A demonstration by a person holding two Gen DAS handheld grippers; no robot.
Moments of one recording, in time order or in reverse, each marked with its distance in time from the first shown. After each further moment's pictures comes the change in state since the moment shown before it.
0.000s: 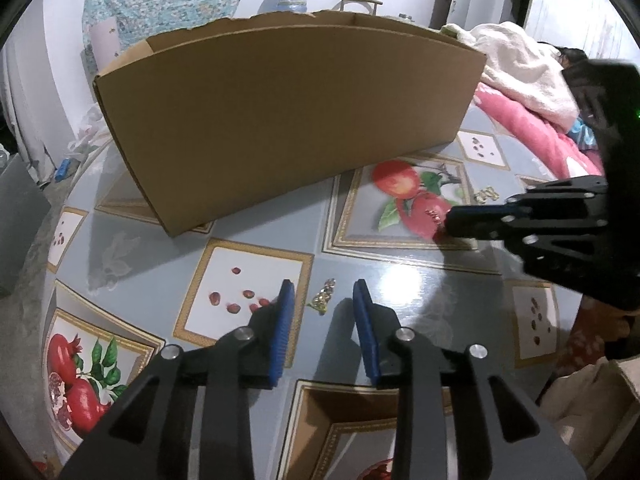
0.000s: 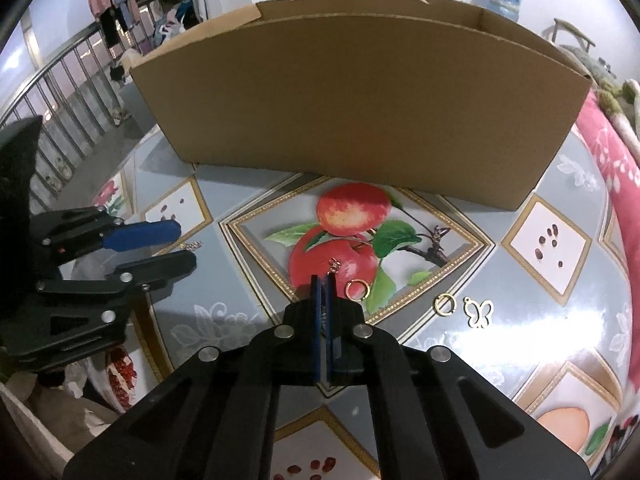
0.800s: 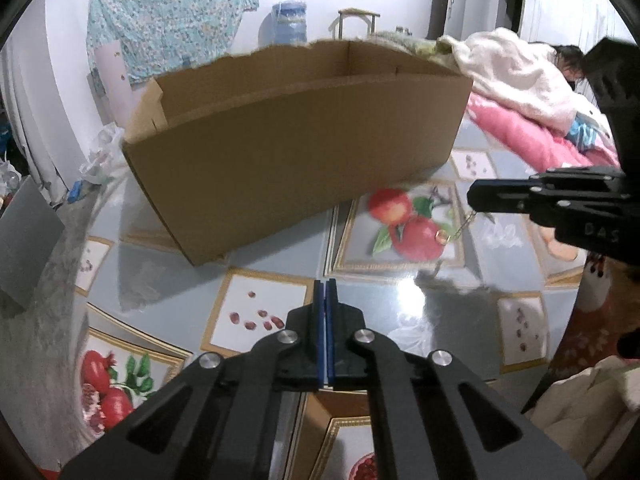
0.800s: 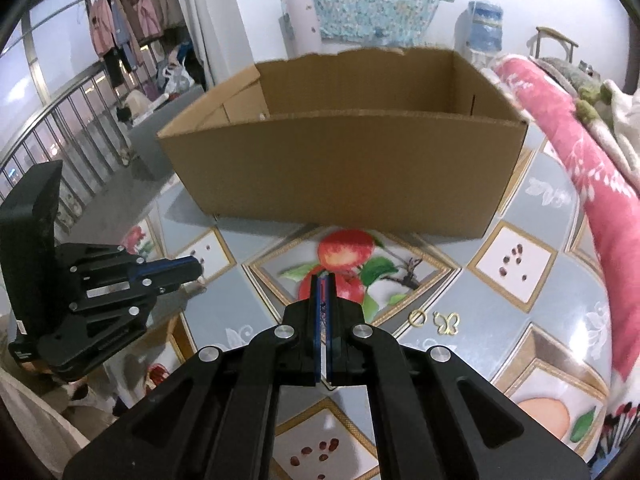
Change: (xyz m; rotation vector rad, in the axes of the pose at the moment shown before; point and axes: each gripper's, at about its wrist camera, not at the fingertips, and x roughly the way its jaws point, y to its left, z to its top) left arm -0.033 -0.010 0.013 0.038 -0.073 0.046; right arm -0.054 -0.011 0.006 0.051 -0.143 0.038
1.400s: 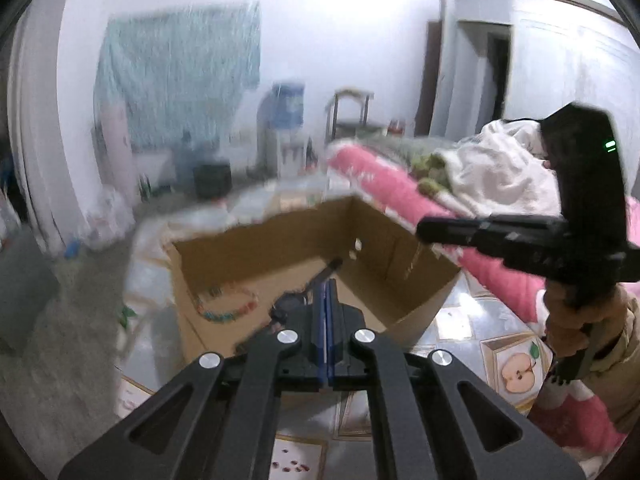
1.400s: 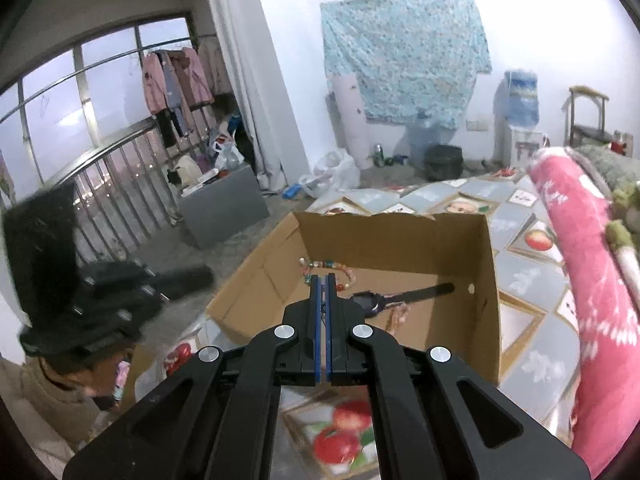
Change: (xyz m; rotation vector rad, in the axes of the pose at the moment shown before) left arm -0.047 0.034 0.128 -0.054 -0.218 -0.072; right arm -0.021 -0.033 0.131 -0.042 -0.208 0.202
